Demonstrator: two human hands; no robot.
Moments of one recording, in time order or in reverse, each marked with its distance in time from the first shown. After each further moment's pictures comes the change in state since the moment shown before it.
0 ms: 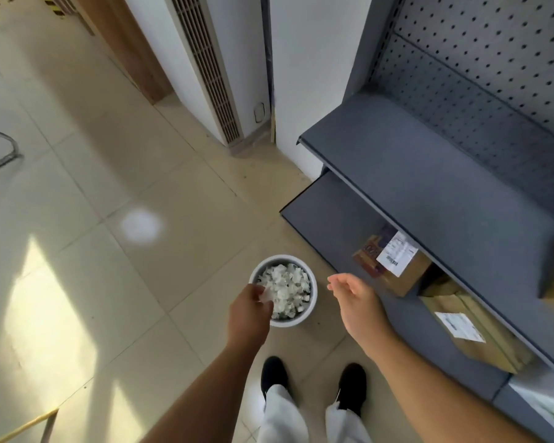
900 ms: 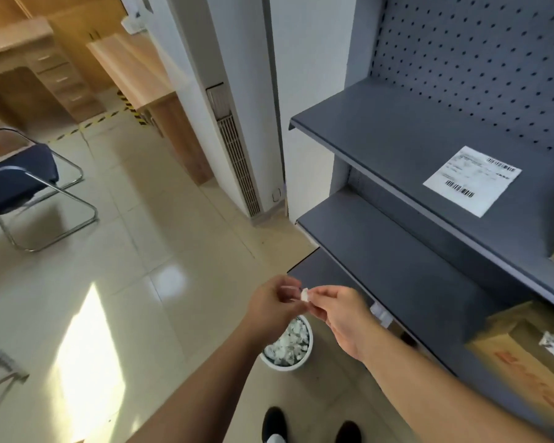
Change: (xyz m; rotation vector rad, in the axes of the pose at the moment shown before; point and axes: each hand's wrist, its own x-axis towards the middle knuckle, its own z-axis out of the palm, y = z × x) left_hand -0.211 0.222 -0.119 -0.194 -0.153 0.331; right_hand -0.131 -0.191 -0.118 0.504 -0.235 0.123
